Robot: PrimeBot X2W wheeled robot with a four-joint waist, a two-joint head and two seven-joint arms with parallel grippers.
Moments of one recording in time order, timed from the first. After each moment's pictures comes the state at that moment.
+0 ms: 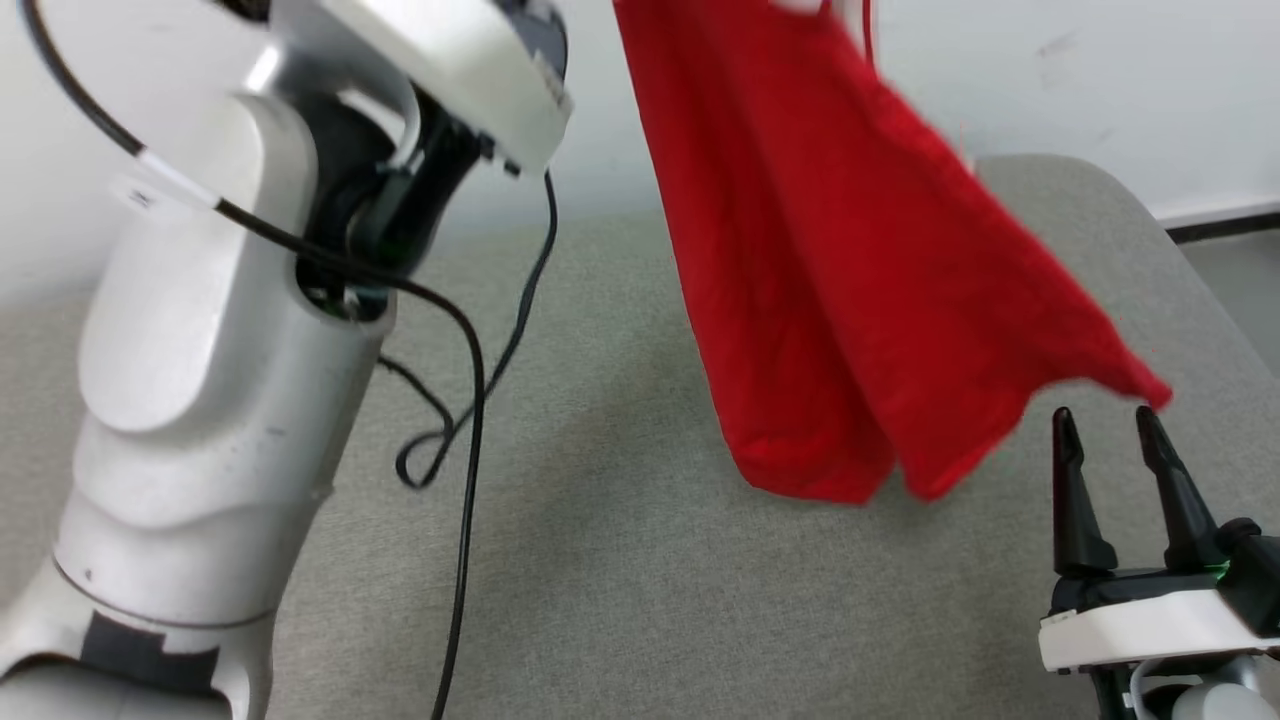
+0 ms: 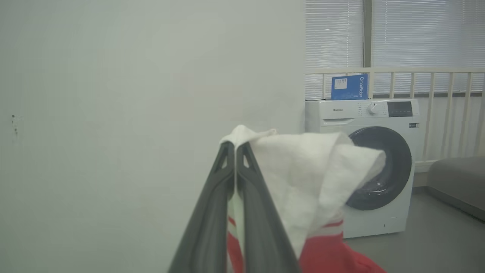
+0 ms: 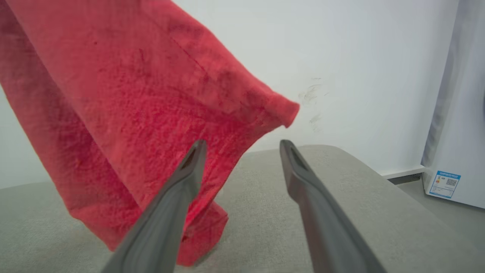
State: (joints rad) left arm -1.03 0.25 -0.40 0.11 -0.69 -0.05 0.17; right arm -0.04 -0.05 -0.09 0.04 0.17 0.13 -0.26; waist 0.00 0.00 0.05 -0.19
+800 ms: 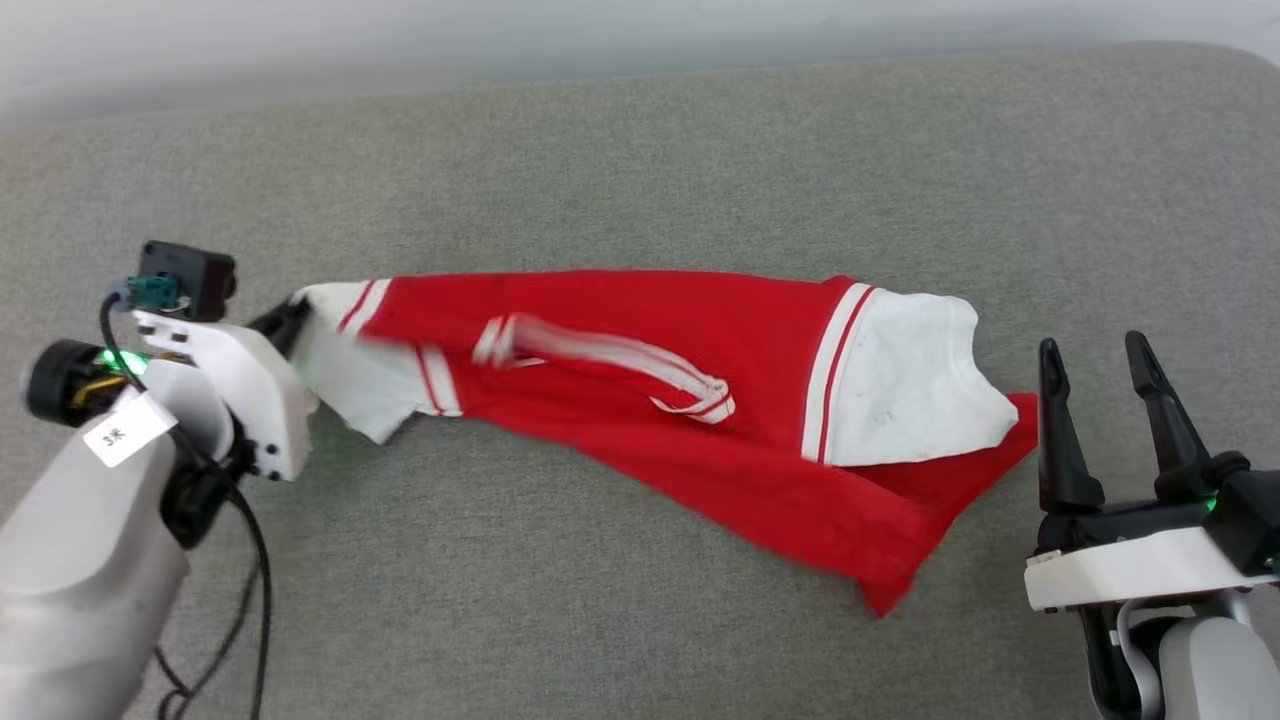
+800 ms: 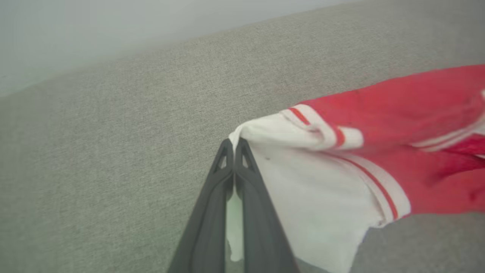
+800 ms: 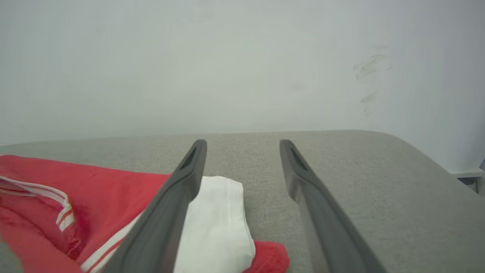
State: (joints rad) left arm -0.69 0.54 -0.50 0.61 -0.64 -0.12 0.12; right arm -0.14 -0.05 -0.08 0.05 0.12 0.13 -0.26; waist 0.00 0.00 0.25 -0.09
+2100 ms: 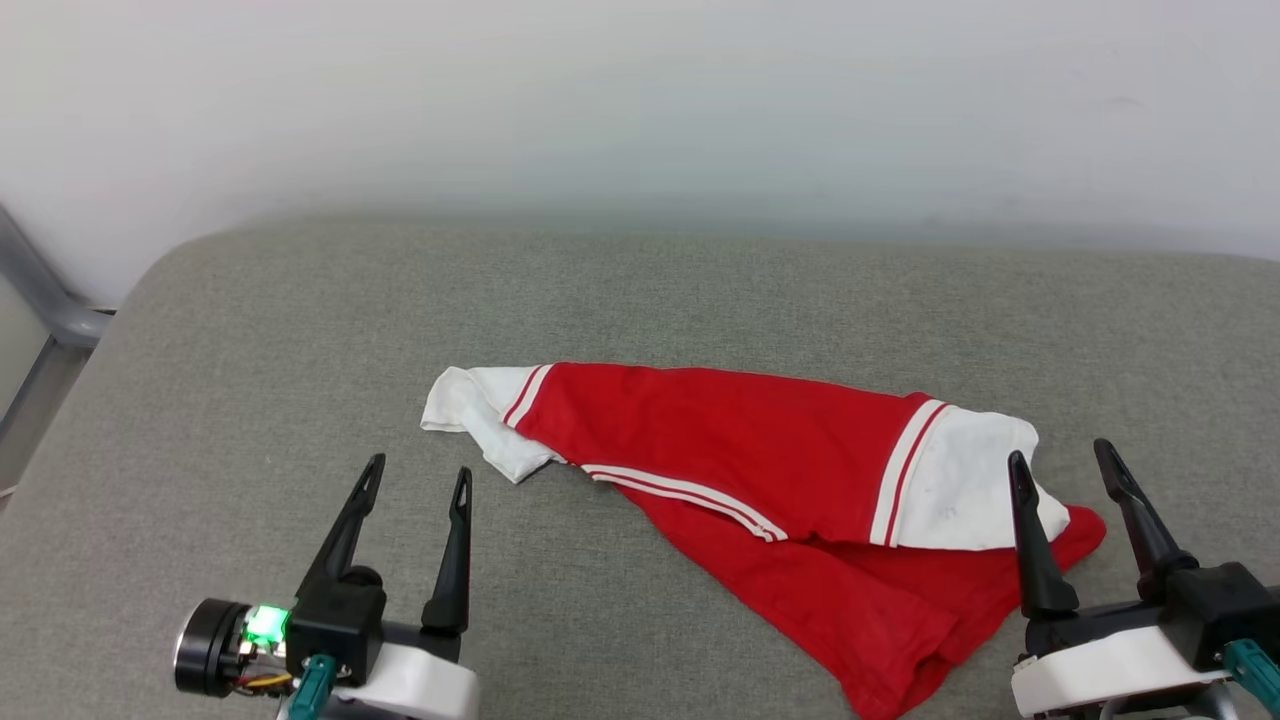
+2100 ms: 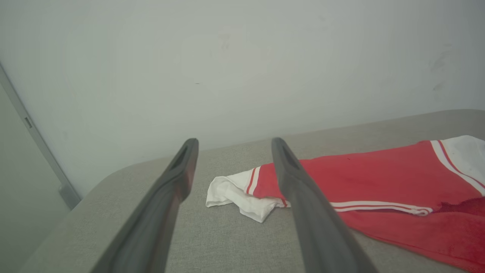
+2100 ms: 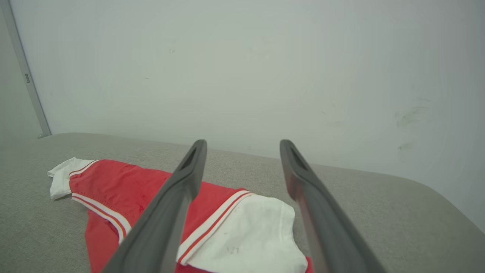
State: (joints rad) left arm -0.02 0.27 -0.29 0.00 -0.15 0.16 -0.26; right arm 0.02 -0.05 -0.06 0.01 0.01 0.13 -0.26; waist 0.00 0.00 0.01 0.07
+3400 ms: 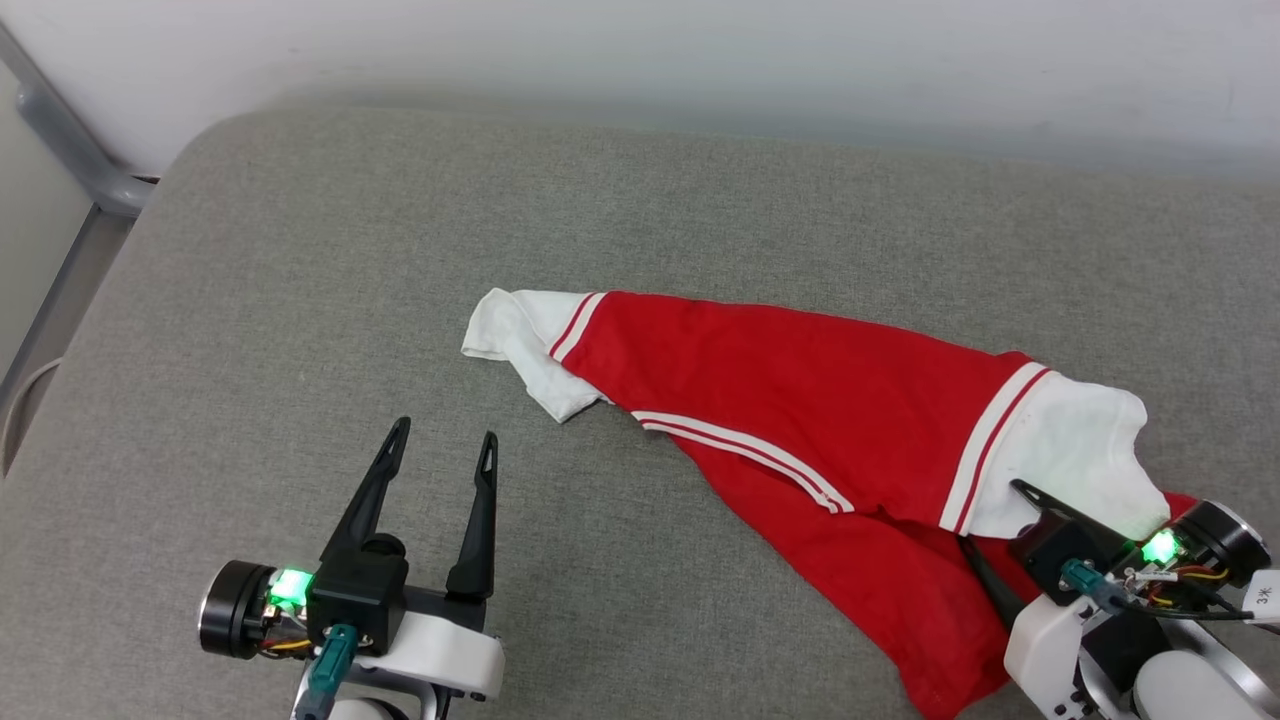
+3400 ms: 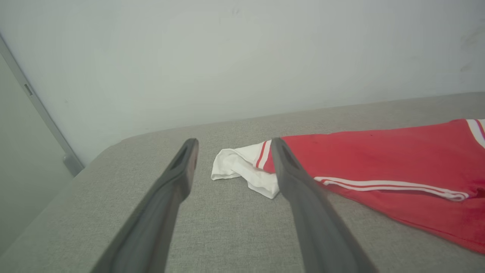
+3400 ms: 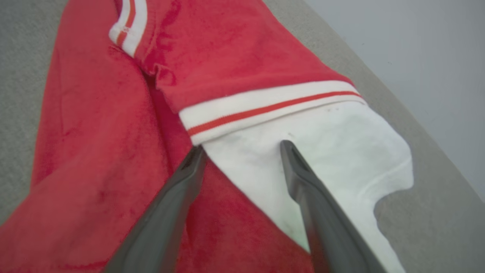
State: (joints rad) left arm -0.05 0.14 -0.19 0.01 -0.04 0.05 -0.26; right arm -0.20 -0.44 0.37 0.29 -0.04 0.13 0.03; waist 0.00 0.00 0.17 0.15
